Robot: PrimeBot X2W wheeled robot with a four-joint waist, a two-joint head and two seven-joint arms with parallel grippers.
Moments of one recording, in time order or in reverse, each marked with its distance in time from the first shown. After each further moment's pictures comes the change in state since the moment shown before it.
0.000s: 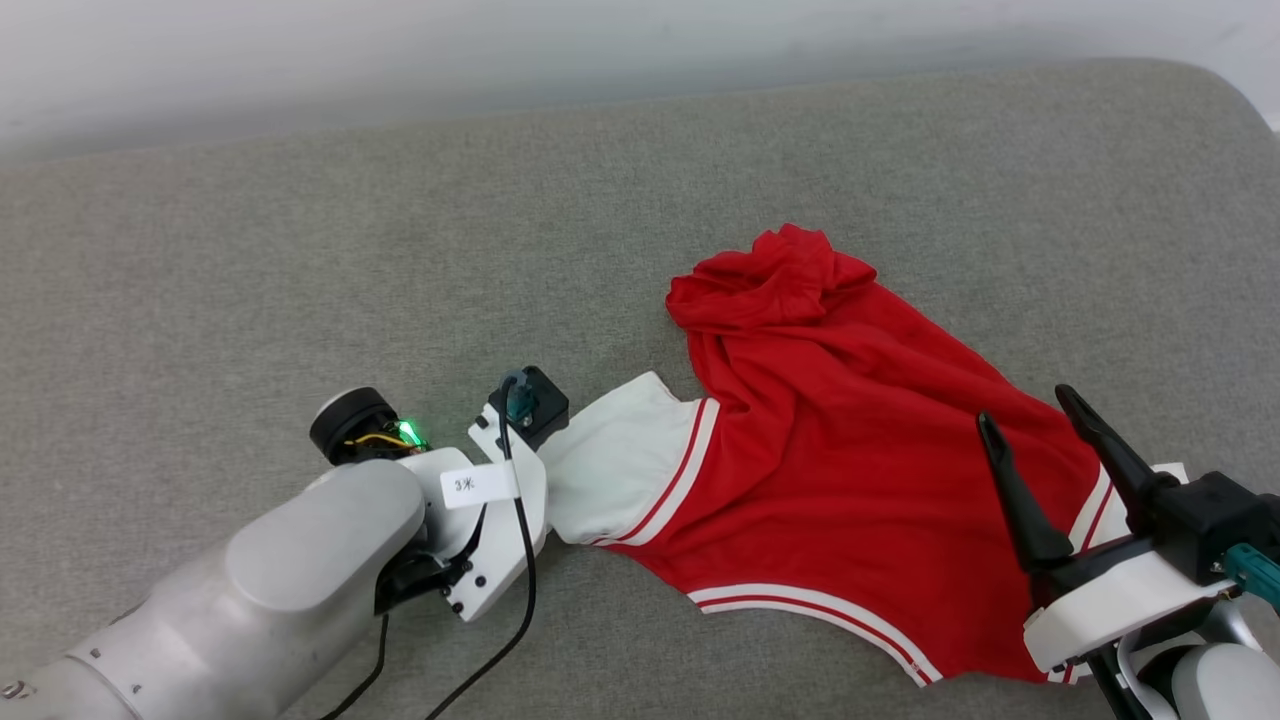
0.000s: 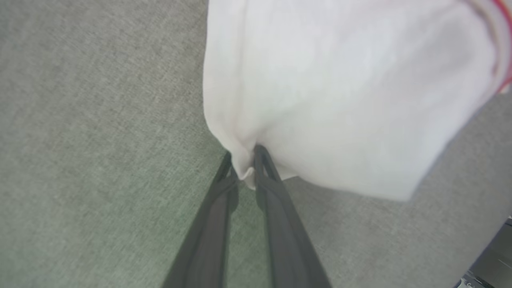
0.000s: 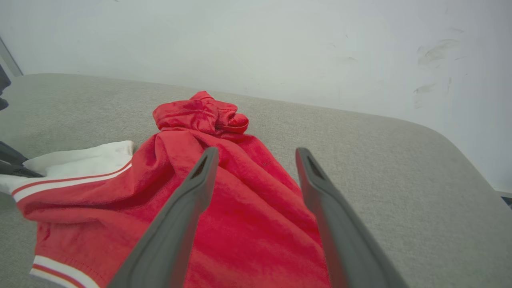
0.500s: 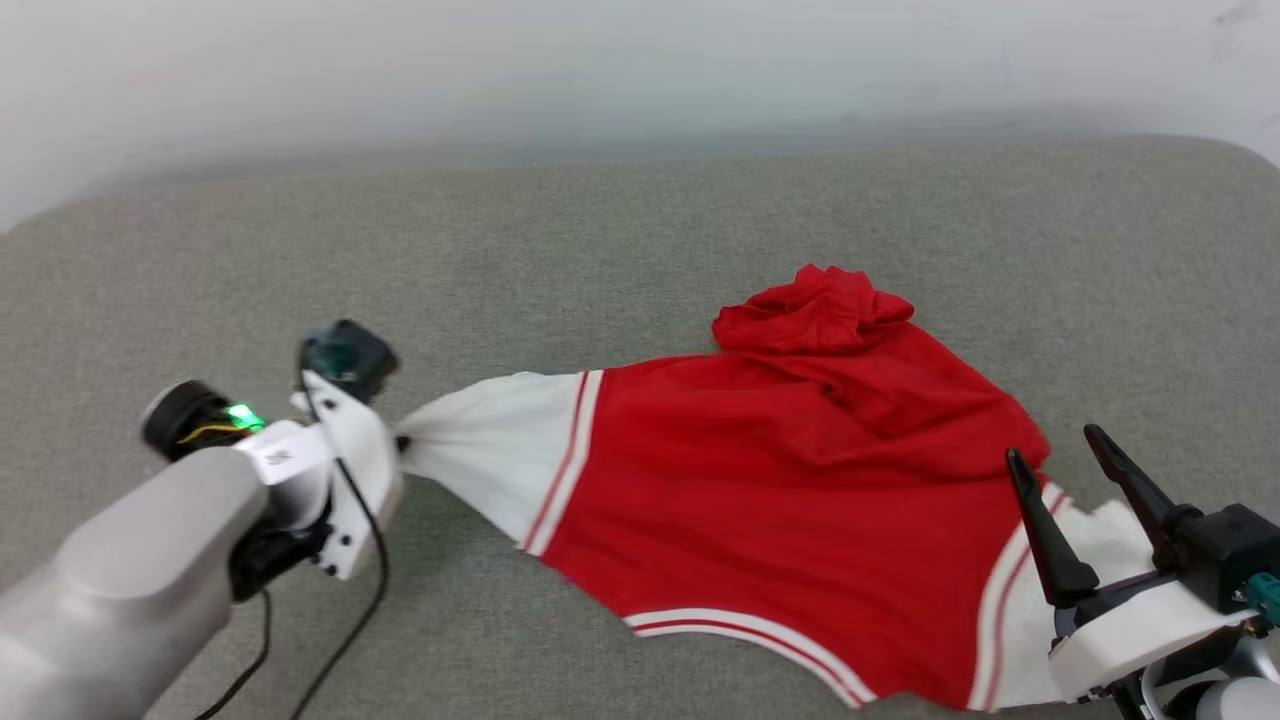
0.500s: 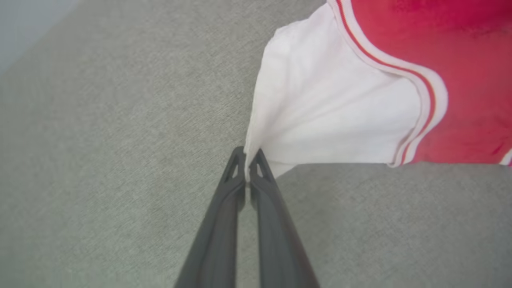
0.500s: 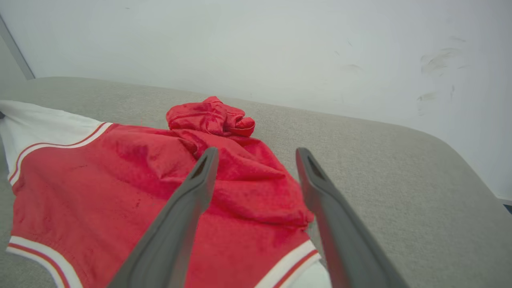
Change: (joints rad) left arm 0.025 0.141 0.081 0.037 -0.077 0.034 -0.247; right arm 0.058 -0.007 -0.045 0.019 0.000 0.000 0.001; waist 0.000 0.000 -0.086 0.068
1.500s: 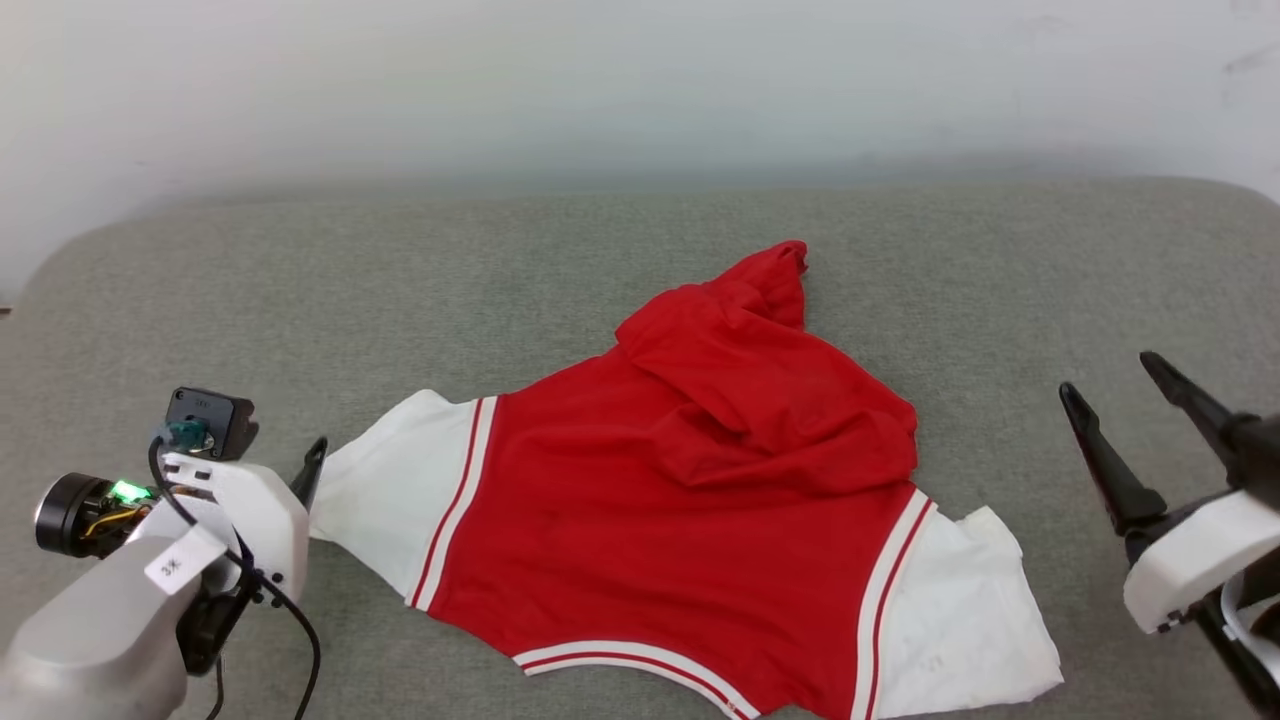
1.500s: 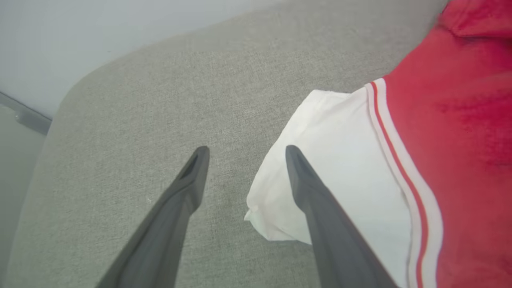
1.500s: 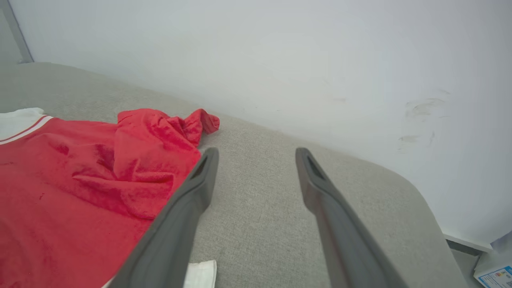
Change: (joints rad) left arm 0.163 0.007 0.115 0.222 -0.066 0.143 -0.406; right arm -0.092 -0.166 0.024 -0.038 0.076 0.000 0.137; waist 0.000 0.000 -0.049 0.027
